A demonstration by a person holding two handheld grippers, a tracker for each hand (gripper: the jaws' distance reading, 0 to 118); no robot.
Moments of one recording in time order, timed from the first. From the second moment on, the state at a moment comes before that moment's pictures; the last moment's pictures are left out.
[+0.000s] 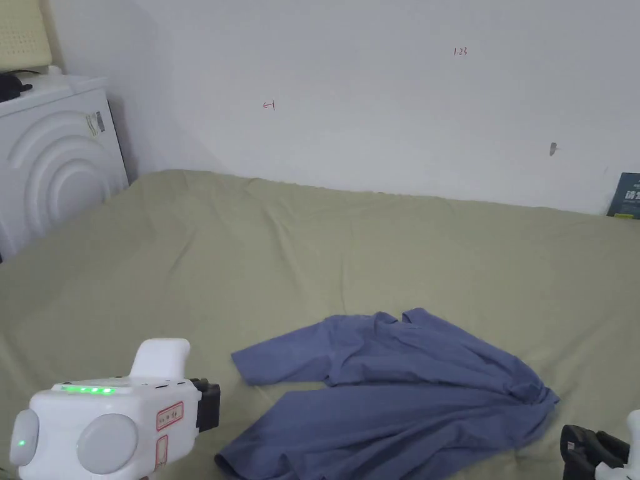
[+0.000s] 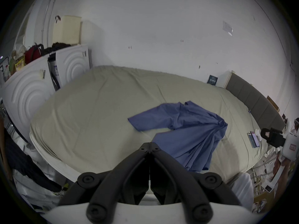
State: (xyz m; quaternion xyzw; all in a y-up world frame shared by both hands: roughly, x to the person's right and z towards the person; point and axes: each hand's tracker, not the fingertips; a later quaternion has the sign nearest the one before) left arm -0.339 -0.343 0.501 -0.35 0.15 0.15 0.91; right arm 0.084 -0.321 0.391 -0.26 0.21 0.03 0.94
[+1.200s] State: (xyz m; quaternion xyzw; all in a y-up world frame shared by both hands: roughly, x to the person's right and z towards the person) left arm -0.338 -0.446 0.421 -0.48 0.11 0.13 0.86; right arm 0.044 -0.354 0.297 -0.32 0.22 0.07 0.92
